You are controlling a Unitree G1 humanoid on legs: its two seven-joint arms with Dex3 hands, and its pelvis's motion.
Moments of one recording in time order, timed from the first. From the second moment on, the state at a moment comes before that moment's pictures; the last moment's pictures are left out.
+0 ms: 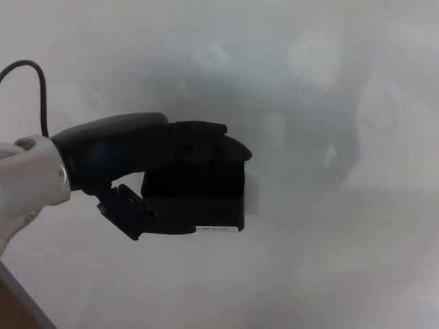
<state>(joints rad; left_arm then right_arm) -0.49 0.91 -0.33 -0.58 -0.03 0.44 -0.64 0.07 -0.13 0.19 1.22 -0.38 -0.86 -0.56</state>
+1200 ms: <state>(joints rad) -0.50 0.87 -0.38 -0.46 0.09 0.50 -0.68 0.06 -0.13 0.19 1.22 -0.39 -0.87 -0.56</state>
